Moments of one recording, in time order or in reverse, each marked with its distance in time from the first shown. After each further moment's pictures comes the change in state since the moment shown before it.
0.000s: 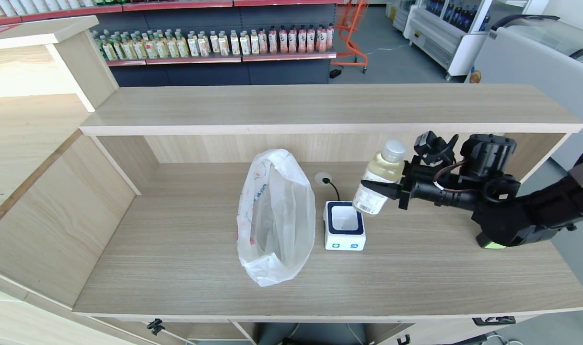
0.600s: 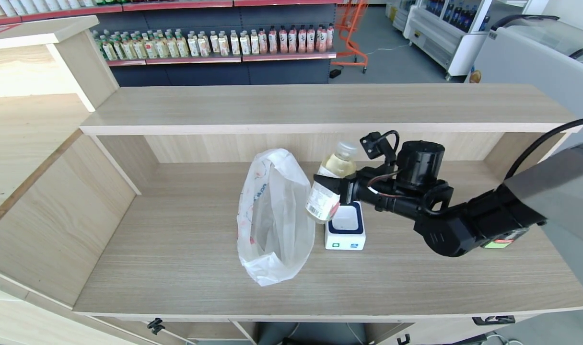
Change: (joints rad) left arm 0.000 0.000 0.000 0.000 0.000 0.000; right arm 0.273 0.107 -0.120 0.004 -0.386 0.408
